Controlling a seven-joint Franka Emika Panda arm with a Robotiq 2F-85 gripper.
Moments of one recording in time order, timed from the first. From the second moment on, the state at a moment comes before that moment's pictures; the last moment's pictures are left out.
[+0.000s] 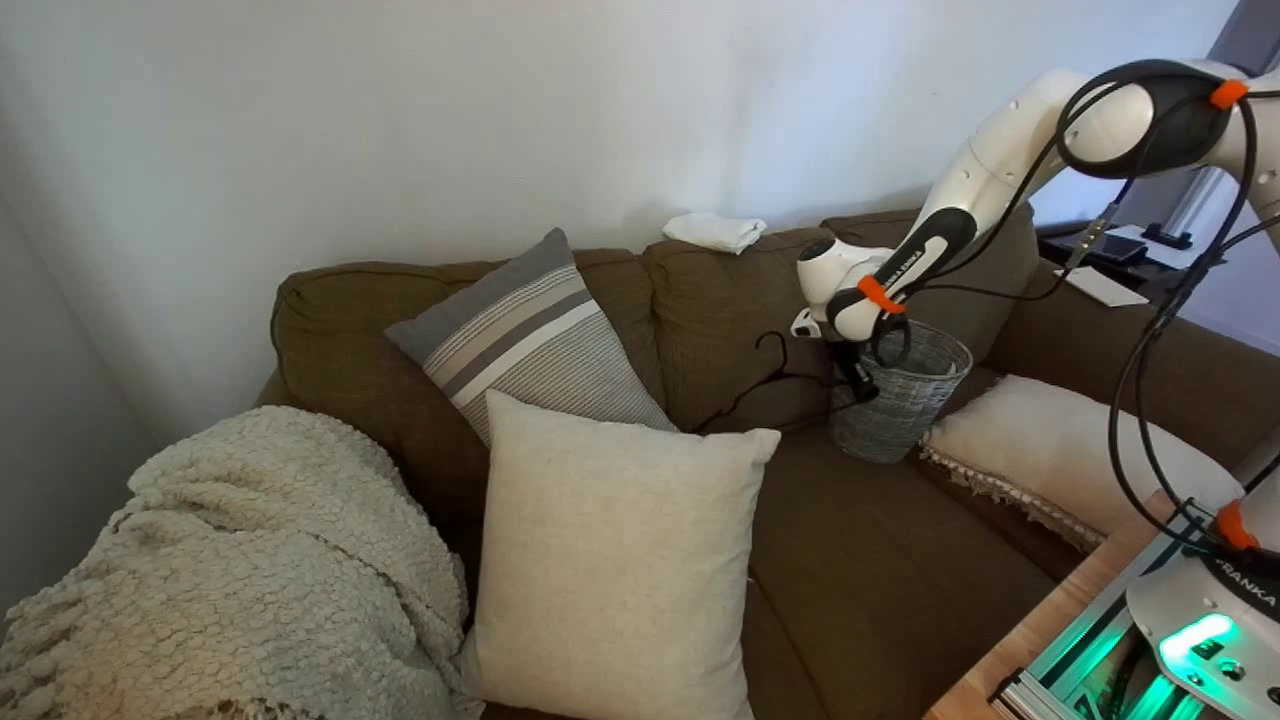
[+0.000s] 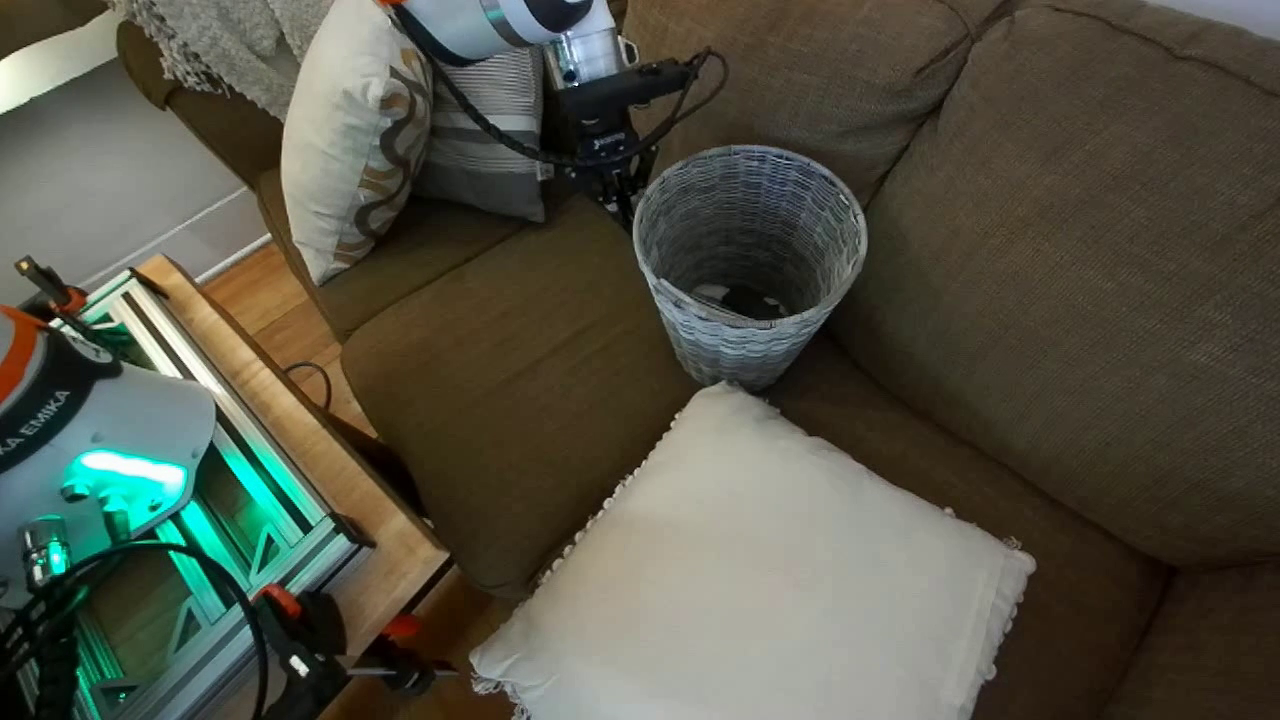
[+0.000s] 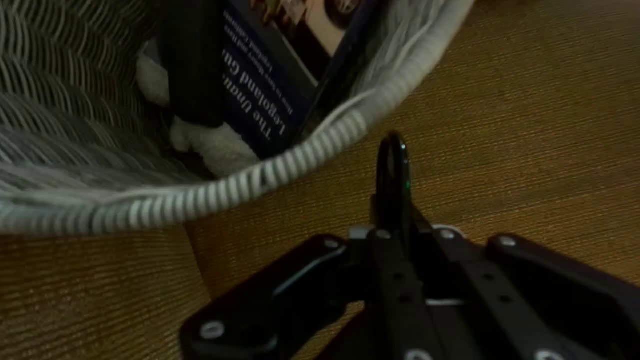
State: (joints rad) arm -0.10 0.85 0.02 -1.77 -0.62 2.29 -0.80
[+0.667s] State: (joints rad) arm 0.10 1.10 0.03 -1.39 -0.61 2.05 -0.87
